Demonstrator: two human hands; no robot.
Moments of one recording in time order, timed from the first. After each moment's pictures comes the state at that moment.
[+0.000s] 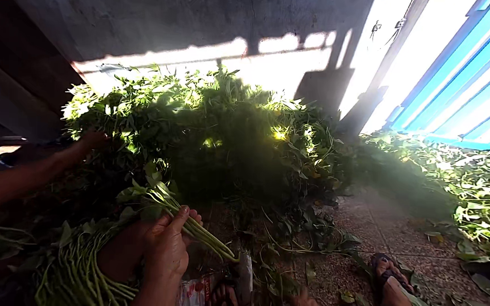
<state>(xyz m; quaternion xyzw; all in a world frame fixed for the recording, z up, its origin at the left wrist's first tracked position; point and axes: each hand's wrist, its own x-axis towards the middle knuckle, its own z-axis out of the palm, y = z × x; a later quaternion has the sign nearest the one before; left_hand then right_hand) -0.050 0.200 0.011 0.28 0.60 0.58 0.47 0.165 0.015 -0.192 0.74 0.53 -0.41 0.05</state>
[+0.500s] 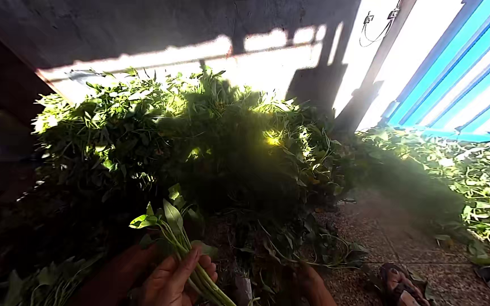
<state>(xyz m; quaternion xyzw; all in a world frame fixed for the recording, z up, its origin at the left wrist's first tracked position) -0.028 0.184 0.015 0.31 0.56 0.46 0.62 0.232 0.134 -0.342 0.60 -0.32 -0.50 -0.54</state>
